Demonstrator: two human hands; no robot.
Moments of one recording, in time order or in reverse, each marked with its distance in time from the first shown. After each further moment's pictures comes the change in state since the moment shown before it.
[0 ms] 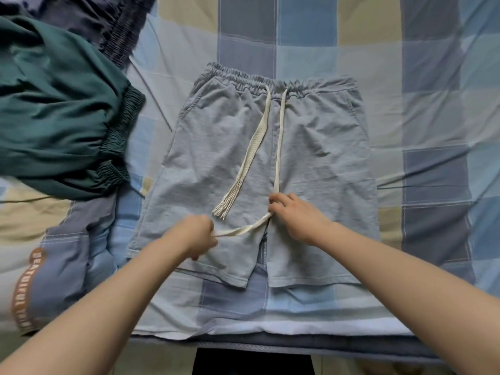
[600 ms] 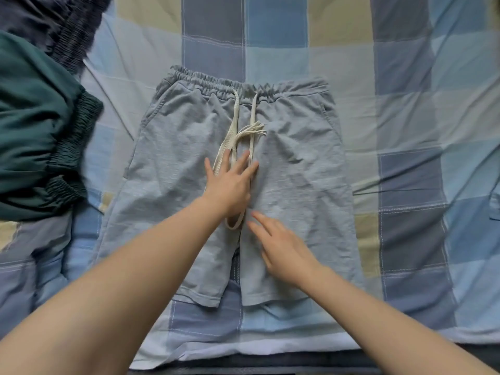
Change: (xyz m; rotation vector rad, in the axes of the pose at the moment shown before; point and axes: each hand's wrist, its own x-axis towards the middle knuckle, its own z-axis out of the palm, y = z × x) left_hand 0.106 0.115 -0.027 0.231 0.359 0.271; right_hand -0.037 -0.004 0.032 0.227 0.285 0.054
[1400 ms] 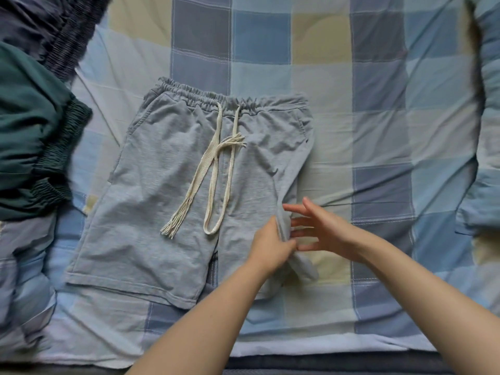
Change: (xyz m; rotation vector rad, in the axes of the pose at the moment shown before) left_hand -0.045 0.144 0.042 -1.165 -0.013 -0.209; right_hand -0.026 0.082 -0.128 1.273 -0.325 0.744
